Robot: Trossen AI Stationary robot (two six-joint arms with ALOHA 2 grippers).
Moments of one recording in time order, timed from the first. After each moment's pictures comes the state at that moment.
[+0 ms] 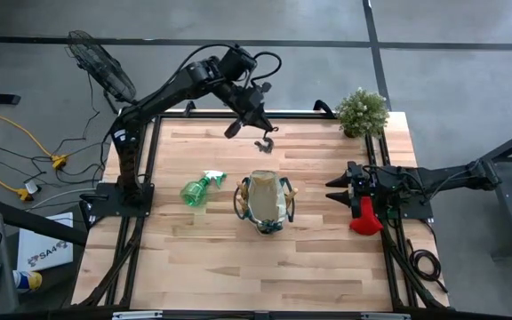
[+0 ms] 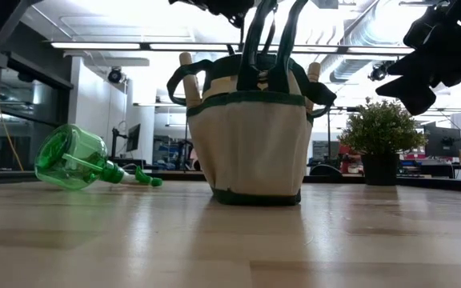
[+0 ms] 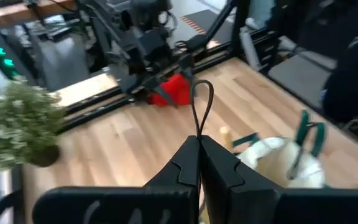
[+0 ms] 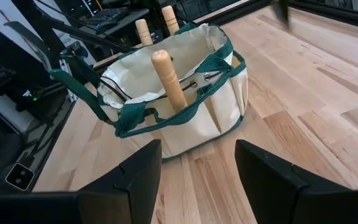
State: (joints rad) left arm 0.50 1.89 2.16 -0.99 0.86 0.70; right arm 0.13 0.31 0.20 -0.18 0.13 0.44
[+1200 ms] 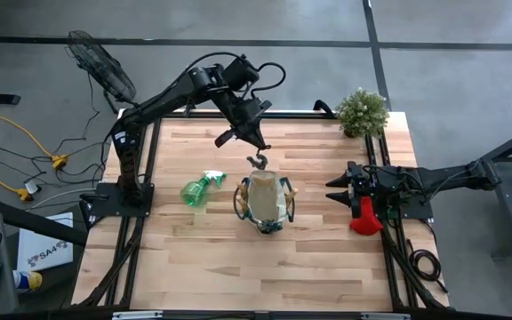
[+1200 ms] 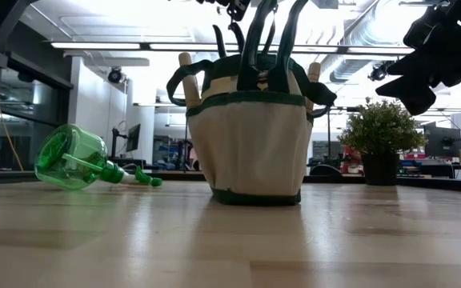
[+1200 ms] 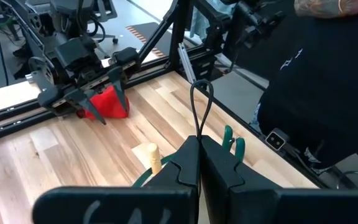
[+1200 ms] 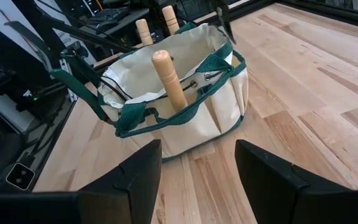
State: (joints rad) left arm 0.44 1.89 2.17 -1.13 1.04 0.70; right arm 0.13 0.31 0.20 -0.18 0.13 0.44
